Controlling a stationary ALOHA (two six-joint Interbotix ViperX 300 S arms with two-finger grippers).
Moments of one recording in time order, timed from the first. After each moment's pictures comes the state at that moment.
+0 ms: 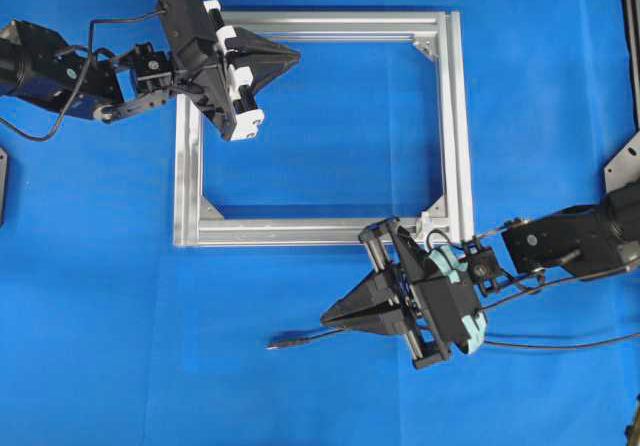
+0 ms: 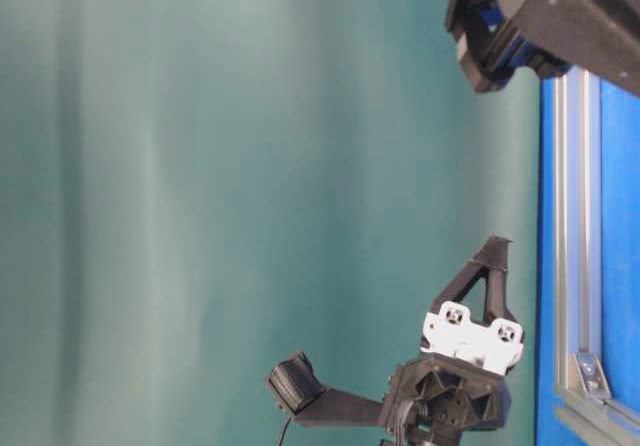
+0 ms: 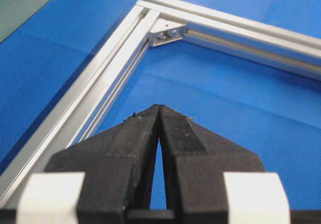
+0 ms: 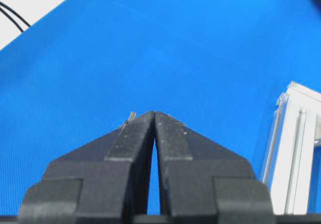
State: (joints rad) left arm 0.28 0.16 0.84 -0.11 -0.78 0.00; right arm 0.28 0.16 0.83 -0.11 -0.78 0.00
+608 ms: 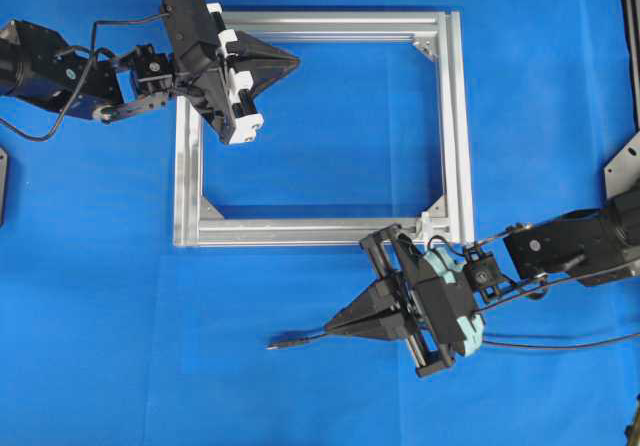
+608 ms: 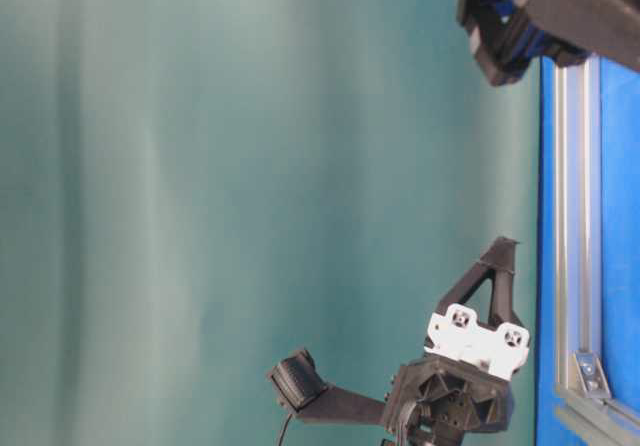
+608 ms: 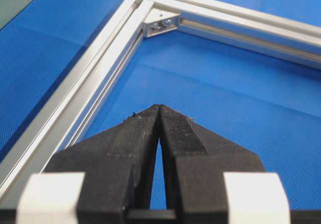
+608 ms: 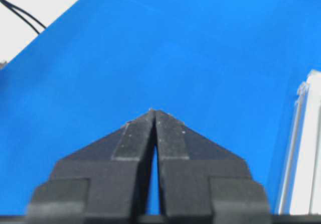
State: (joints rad) left arm 0.28 0.16 0.83 -0.09 -0.75 0.00; right arm 0.30 0.15 0.83 -0.11 -0.72 0.08
